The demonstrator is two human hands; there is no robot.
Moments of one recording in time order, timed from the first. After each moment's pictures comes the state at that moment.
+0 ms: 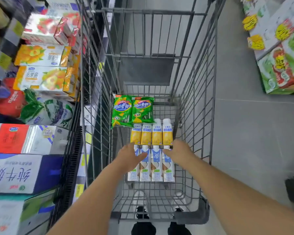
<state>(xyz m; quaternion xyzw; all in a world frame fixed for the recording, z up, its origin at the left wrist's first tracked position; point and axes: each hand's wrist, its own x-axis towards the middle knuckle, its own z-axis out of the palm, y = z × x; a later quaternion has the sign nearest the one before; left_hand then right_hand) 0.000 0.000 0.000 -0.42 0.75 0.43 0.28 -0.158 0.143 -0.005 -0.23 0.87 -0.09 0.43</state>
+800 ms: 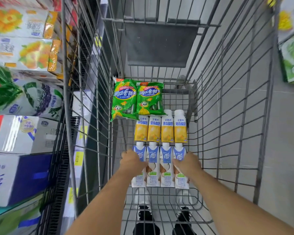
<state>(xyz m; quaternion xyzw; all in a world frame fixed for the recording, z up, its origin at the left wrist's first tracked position) 0.003 0.002 -0.101 -0.53 0.66 0.41 0.35 -0.129 0.166 -0.136 -0.04 0.89 -0.09 0.45</state>
